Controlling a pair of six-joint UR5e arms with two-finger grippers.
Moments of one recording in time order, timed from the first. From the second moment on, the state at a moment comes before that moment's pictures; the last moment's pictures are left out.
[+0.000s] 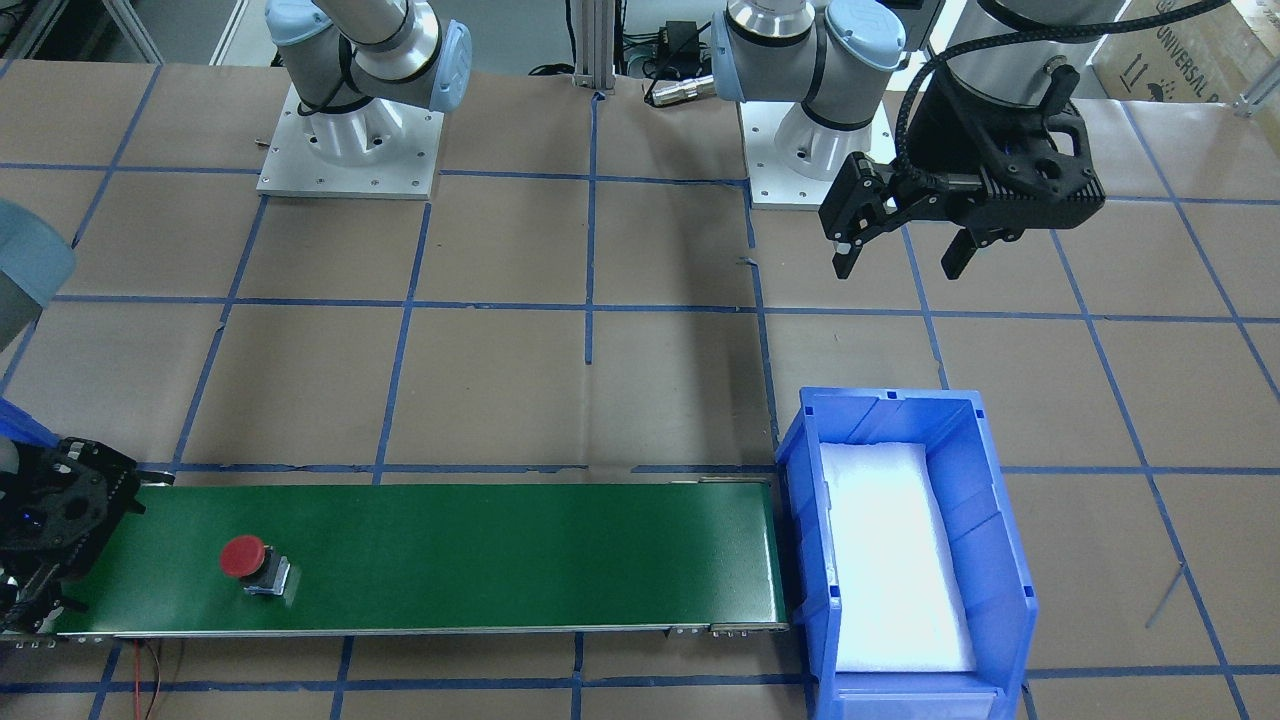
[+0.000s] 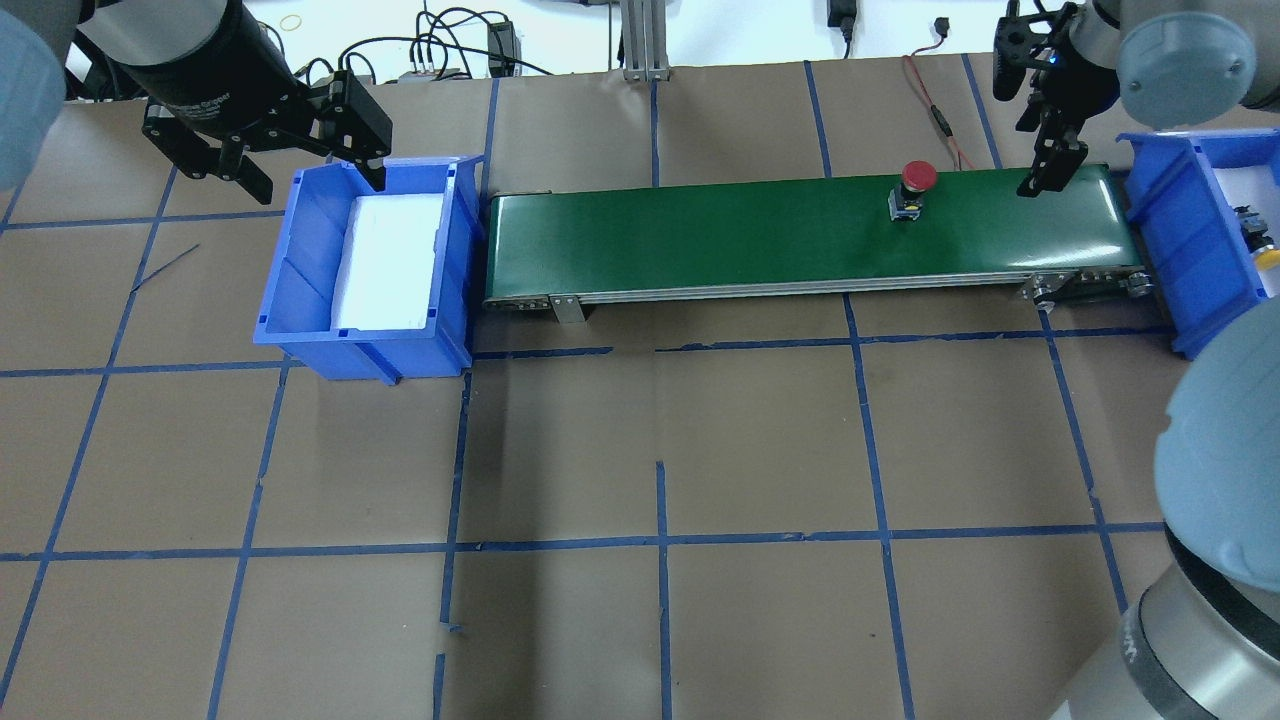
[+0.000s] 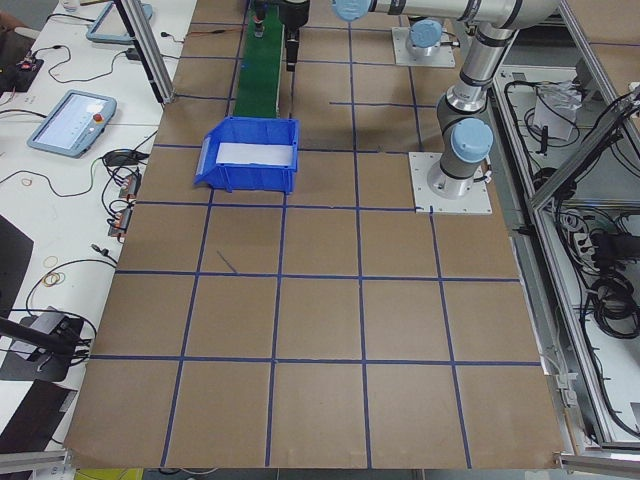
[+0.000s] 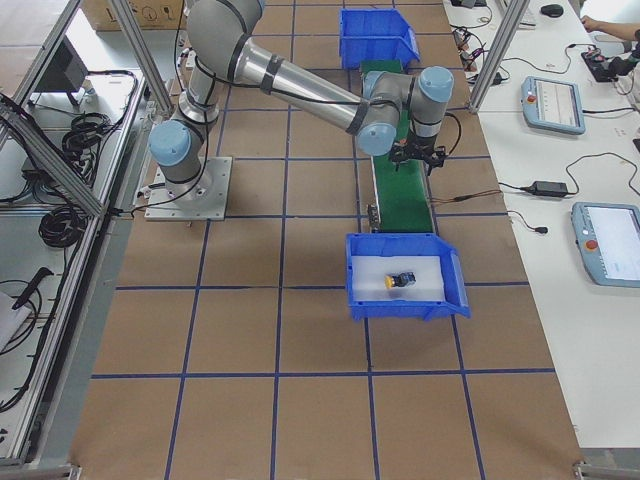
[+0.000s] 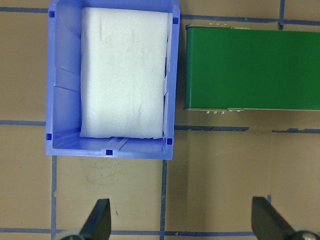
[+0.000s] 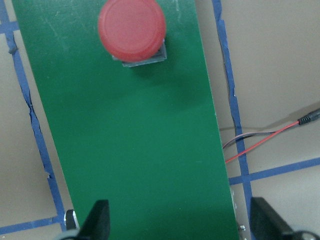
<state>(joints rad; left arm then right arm) -1.54 -1.59 -1.49 -1.53 1.54 -0.02 1.30 -1.07 1.40 -1.96 -1.55 -1.67</state>
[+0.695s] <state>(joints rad) -1.54 -1.59 -1.49 -1.53 1.54 -0.02 1.31 -1.03 1.40 -2.00 -1.55 -1.79</state>
